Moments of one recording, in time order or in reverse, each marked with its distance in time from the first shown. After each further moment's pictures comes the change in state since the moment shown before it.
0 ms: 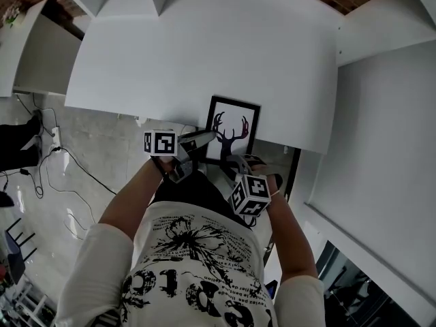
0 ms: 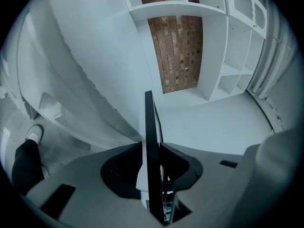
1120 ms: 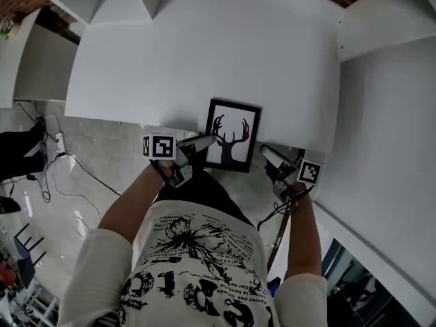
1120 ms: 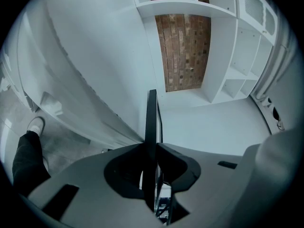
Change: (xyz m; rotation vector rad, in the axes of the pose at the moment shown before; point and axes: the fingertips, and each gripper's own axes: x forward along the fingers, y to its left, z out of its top) left arm 0.001 0.001 0.001 -0.066 0.040 0.011; right arm -0.050 -0.086 -0.099 1.684 -0.887 0.355
